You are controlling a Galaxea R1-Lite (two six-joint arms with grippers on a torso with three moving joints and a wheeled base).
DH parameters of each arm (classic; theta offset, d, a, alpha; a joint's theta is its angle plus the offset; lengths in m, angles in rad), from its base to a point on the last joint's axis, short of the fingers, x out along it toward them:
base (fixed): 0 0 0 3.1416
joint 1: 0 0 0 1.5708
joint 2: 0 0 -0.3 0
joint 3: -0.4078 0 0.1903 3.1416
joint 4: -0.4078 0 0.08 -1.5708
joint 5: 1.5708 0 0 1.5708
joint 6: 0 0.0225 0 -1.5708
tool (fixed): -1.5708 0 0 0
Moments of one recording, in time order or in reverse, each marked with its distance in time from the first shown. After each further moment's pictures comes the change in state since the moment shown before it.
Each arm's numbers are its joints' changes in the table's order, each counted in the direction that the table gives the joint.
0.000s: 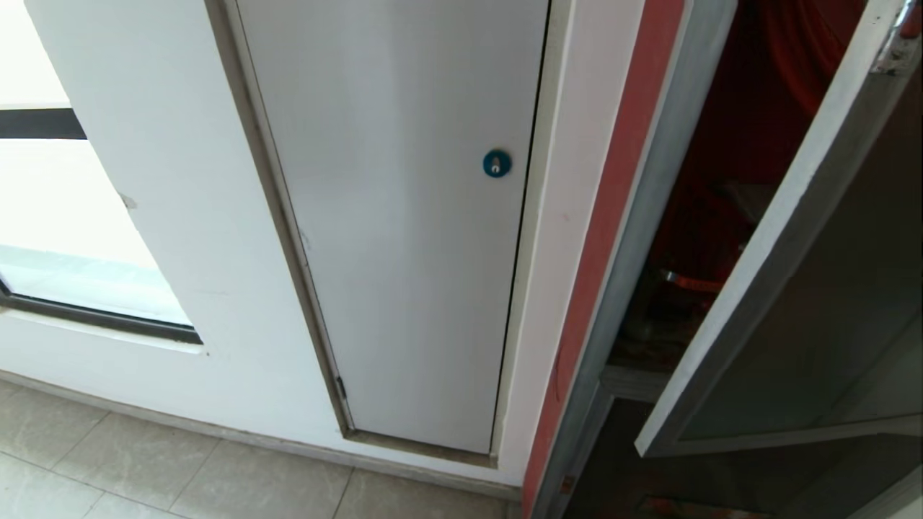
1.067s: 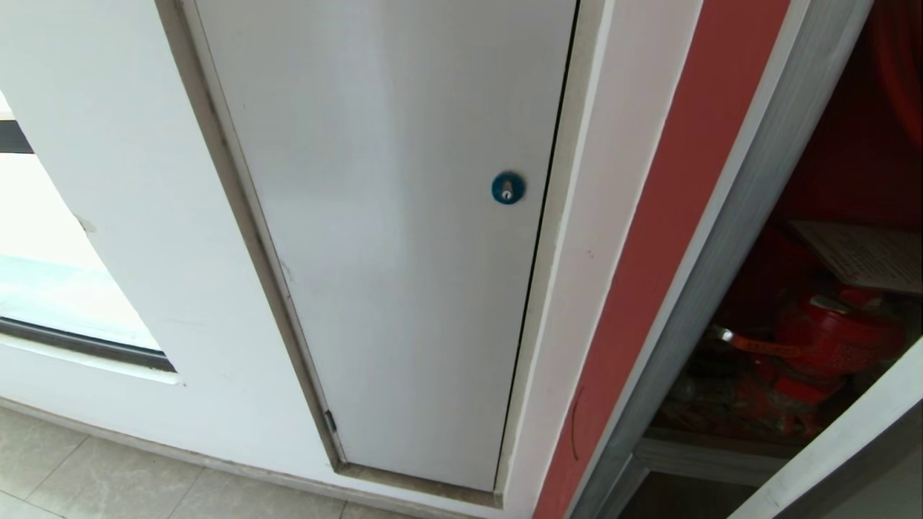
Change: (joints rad) left arm 0.000 0.000 0.000 0.000 0.000 0.000; right arm 0.000 0.001 0.000 -0.002 0.001 -0.001
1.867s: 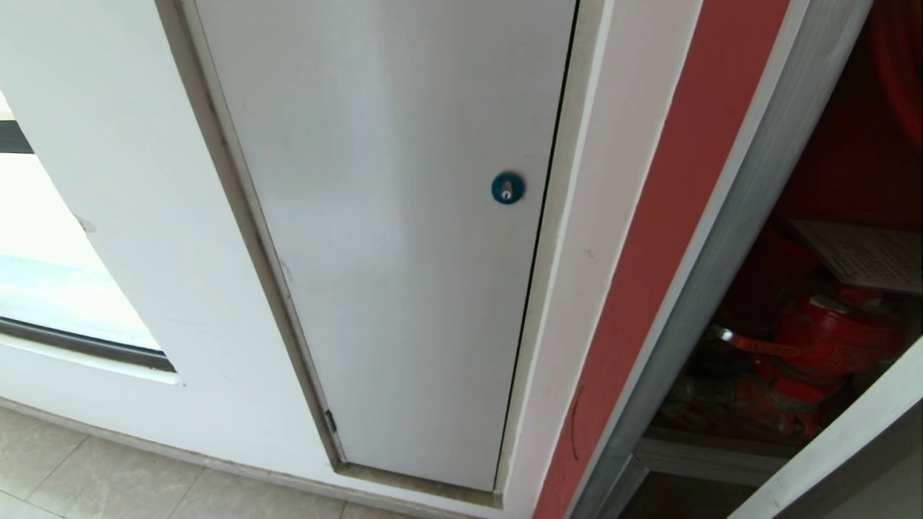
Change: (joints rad) left arm 0.000 0.000 0.000 0.000 0.000 0.000; right arm -0.001 0.055 -0.222 -0.070 0.110 0.036
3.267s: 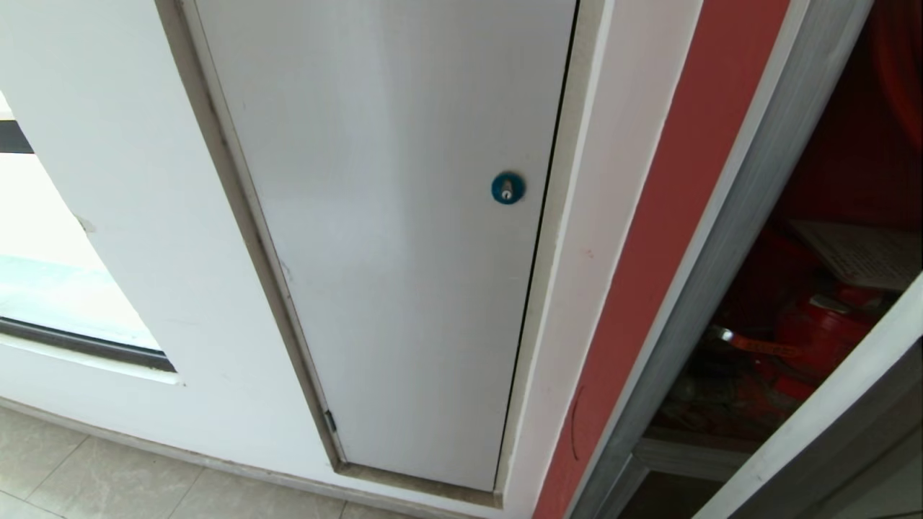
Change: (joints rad) left arm 0.000 0.000 0.000 0.000 0.000 0.000; right arm 0.002 0.632 -0.356 0.251 0.472 0.016
